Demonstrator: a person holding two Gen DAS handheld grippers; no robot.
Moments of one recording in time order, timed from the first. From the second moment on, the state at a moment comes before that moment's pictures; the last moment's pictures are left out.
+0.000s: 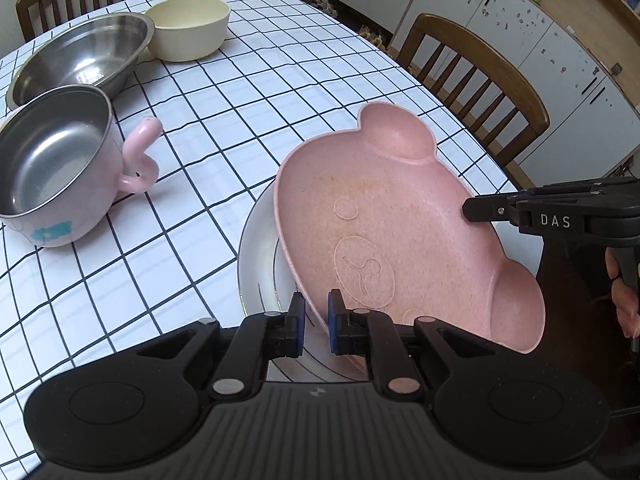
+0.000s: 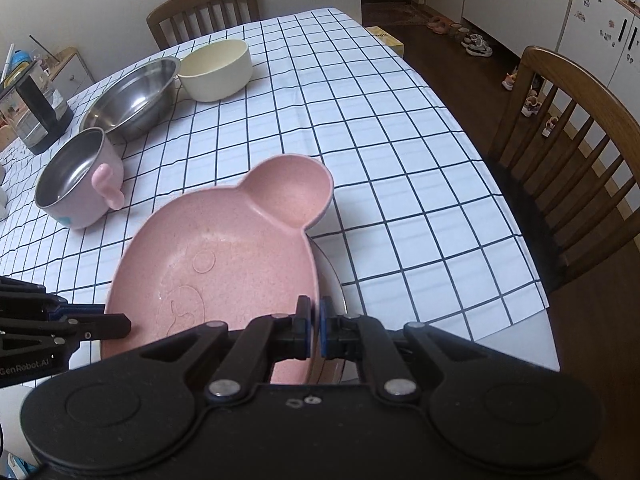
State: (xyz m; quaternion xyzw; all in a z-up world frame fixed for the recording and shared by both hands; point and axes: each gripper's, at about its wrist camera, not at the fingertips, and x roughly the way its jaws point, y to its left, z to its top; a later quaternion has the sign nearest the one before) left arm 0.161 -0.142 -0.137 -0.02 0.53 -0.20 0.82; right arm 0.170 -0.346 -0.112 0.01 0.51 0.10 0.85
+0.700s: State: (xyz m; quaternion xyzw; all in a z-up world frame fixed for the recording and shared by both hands) left arm 0.169 -0.148 -0.150 -0.02 0.55 -0.21 0.81; right arm 0.166 -0.352 -0.113 0.01 0.52 0.11 0.85
